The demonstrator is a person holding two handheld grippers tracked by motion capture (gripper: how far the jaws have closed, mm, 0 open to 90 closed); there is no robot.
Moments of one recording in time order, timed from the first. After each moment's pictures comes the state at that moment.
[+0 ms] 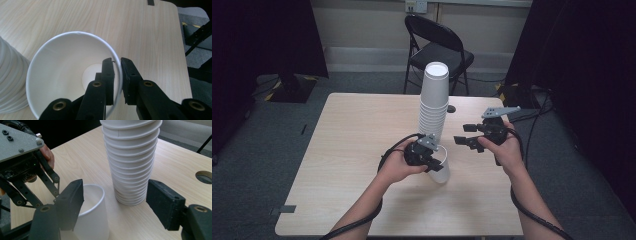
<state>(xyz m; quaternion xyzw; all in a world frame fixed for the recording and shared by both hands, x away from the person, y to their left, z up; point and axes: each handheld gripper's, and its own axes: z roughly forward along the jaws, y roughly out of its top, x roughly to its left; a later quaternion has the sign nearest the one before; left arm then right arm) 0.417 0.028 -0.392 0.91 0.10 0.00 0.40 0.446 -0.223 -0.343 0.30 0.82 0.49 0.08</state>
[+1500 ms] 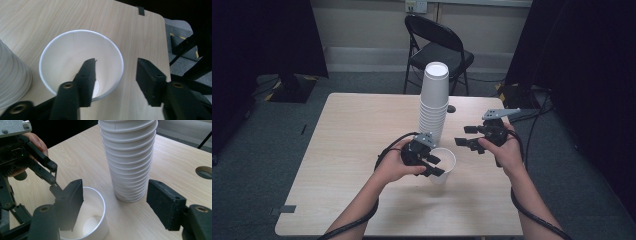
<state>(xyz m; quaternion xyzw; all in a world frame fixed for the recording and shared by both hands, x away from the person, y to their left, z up) 0.414 0.037 -0.384 0.90 0.14 -0.04 0.42 0.447 -0.226 -0.350 0.30 0.82 0.48 0.07</state>
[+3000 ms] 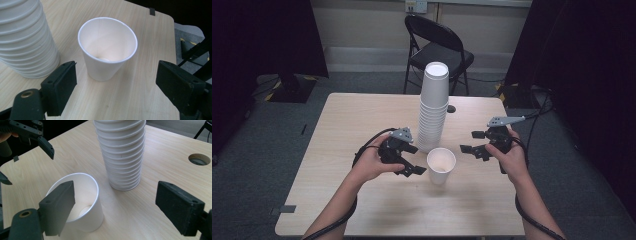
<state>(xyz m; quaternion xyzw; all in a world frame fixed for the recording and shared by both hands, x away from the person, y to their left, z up) 0.412 0.093 -0.373 0.89 0.17 0.00 0.43 0.436 -0.242 -0.367 0.32 0.81 0.47 0.08</state>
